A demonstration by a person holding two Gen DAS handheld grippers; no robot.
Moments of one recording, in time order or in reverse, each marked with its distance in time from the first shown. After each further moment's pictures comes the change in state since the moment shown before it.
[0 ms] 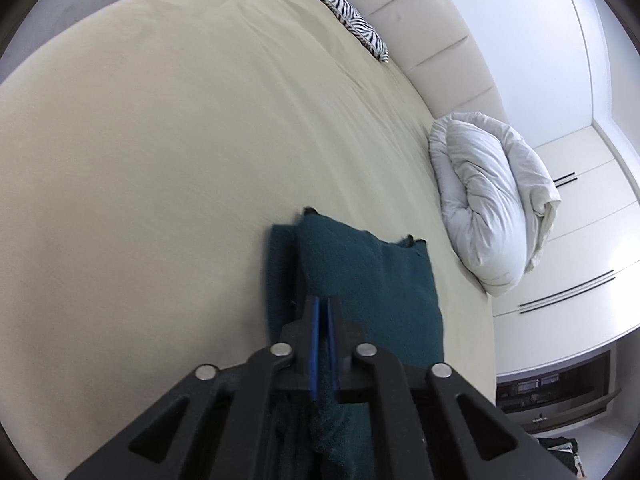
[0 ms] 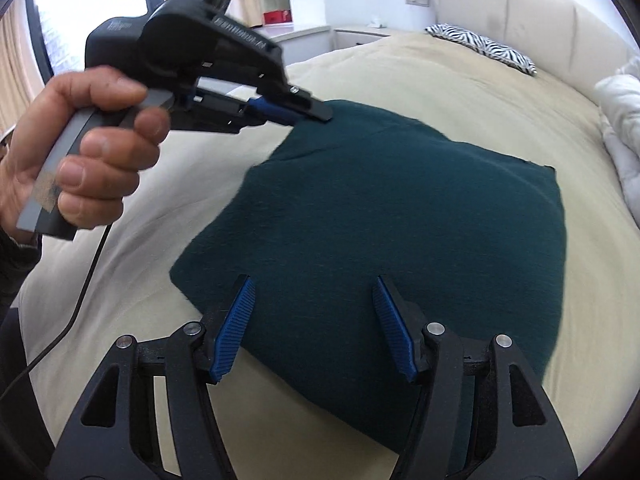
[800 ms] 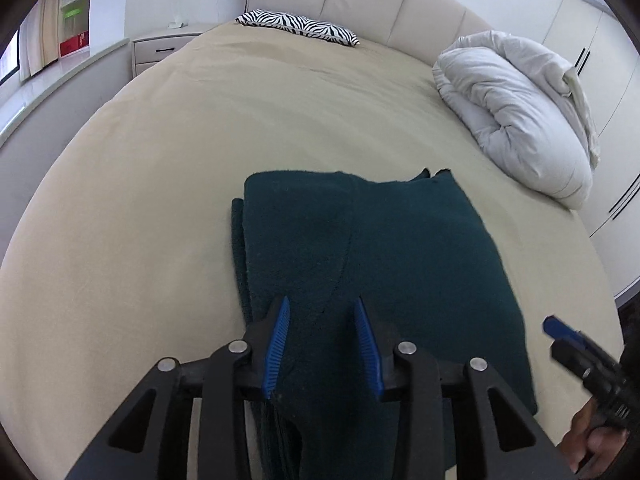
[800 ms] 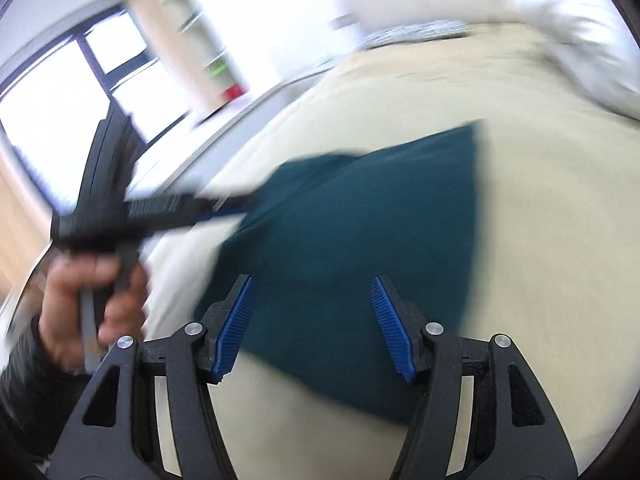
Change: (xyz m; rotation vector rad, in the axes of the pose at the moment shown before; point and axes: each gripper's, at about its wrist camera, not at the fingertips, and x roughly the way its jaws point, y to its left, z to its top) left arm 0.035 -0.082 -0.077 0.422 -0.079 0.376; right arm -0.062 -0.140 -0.031 0.421 -0.207 0.069
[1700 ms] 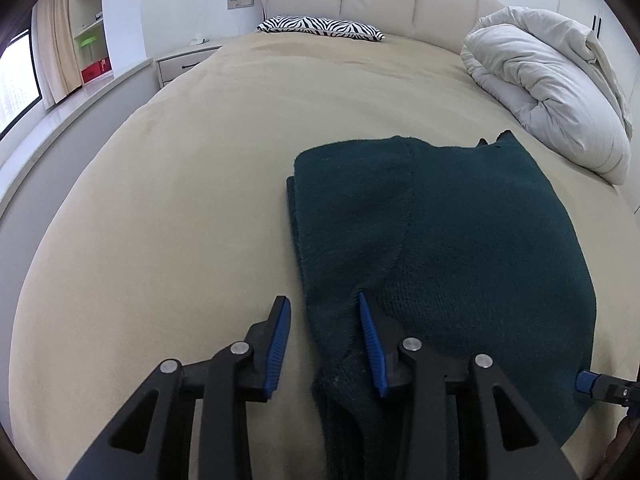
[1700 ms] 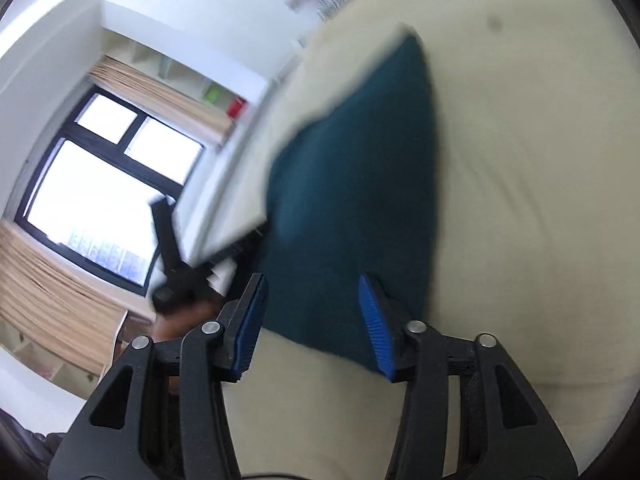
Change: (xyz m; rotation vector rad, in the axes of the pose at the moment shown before) left arm 0.015 0.020 -0.023 0.065 -0.035 0.179; right arm 0.028 -0.084 -0.054 0.388 0.160 0.285
